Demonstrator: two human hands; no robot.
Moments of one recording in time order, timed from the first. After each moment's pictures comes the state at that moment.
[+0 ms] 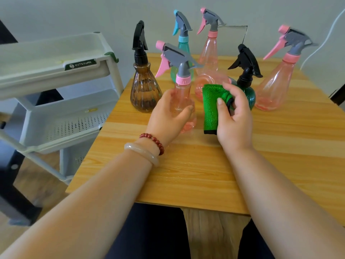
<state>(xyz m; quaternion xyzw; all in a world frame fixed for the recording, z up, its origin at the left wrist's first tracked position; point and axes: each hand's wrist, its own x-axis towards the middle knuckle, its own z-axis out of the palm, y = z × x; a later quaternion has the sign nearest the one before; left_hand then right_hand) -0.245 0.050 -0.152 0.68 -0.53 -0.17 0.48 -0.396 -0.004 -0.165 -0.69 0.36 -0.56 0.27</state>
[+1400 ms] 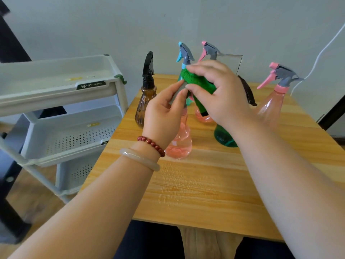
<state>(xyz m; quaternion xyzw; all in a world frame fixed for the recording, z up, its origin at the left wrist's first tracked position) -0.245 0.062 -0.088 0.54 -0.49 -0.14 0.67 -0.359 -0.017 -0.052 -0.86 0.23 -0.45 0.10</state>
